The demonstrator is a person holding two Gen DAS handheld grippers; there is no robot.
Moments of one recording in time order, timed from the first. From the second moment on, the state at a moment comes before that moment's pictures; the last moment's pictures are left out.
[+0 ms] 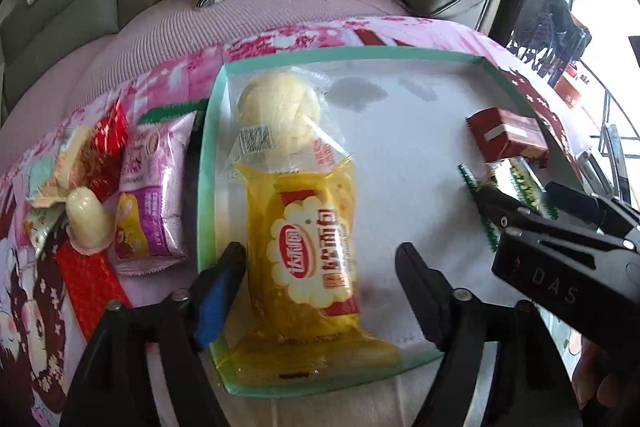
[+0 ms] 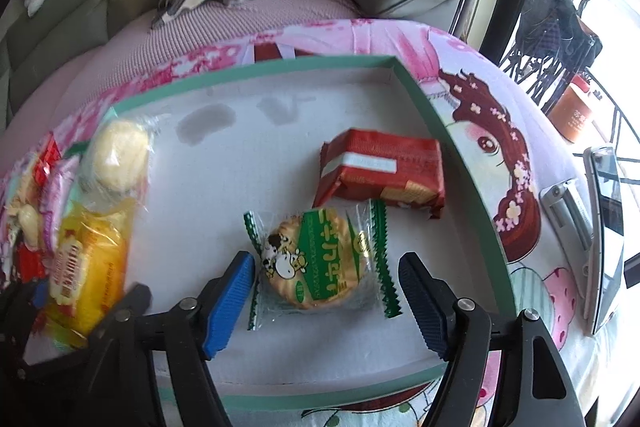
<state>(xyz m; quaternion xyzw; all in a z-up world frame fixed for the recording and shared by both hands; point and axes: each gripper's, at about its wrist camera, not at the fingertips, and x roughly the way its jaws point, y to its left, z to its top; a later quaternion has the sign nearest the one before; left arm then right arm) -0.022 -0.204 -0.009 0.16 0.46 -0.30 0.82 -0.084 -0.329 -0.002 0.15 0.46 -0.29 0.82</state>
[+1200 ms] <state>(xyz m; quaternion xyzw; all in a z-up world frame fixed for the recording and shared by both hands) 0.038 -0.098 0.015 0.04 0.45 -0.11 0.89 -0.082 -0.313 0.015 0.13 0.43 -0.28 0.85</state>
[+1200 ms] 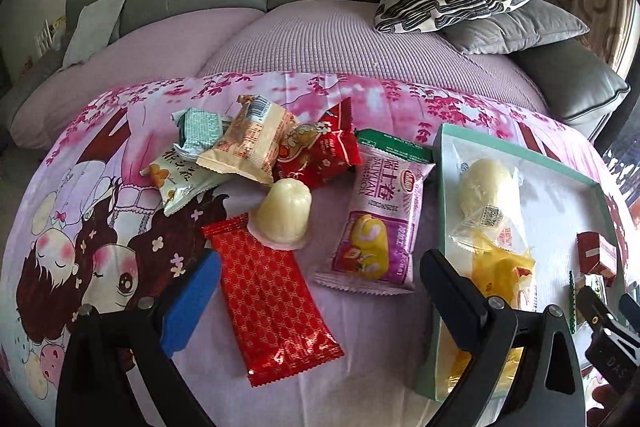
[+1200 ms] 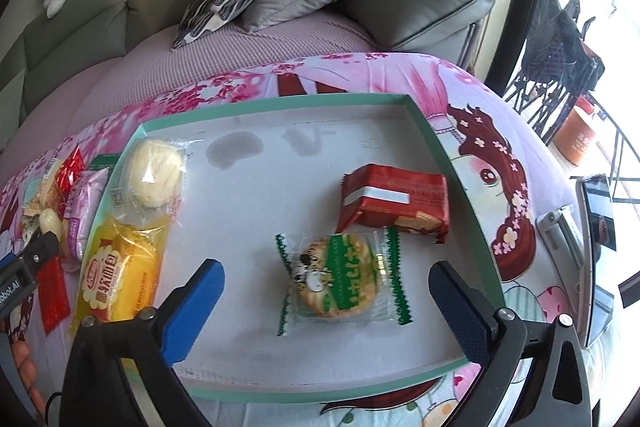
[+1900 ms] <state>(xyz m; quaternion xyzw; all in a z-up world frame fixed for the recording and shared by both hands) 0.061 0.018 0.017 -0.05 0.46 -0.02 0.89 -0.038 -0.227 0.023 0.08 0.41 -0.21 0.89</state>
